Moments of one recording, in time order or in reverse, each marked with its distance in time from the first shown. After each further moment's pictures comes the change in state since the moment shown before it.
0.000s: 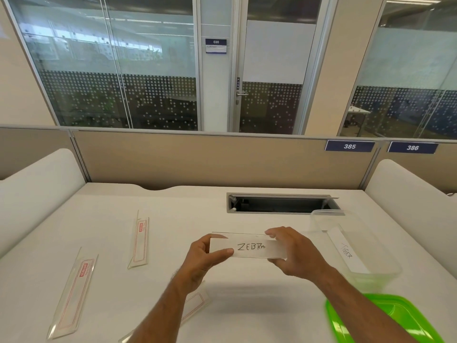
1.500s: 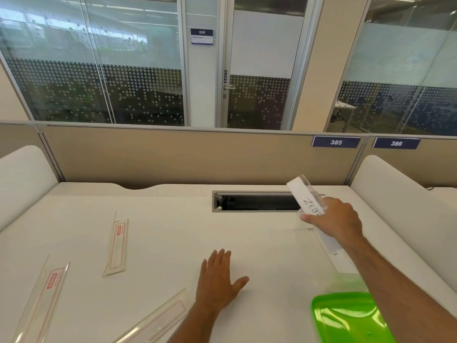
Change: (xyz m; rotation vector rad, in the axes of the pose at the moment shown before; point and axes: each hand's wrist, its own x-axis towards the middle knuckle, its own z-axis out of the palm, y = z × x) left_hand 0.027 -0.081 0.068 1.345 0.068 0.000; right_hand 0.026 0.087 -0.088 -0.200 0.062 0.814
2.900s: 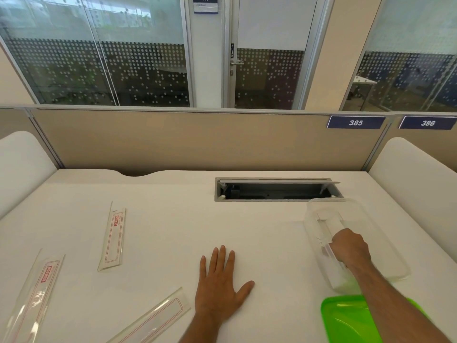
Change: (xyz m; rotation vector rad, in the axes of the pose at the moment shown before) left_hand -0.005 -0.002 0.032 0.207 0.033 0.037; right_hand 0.013 0.068 0.104 -0.033 -0.361 0.319
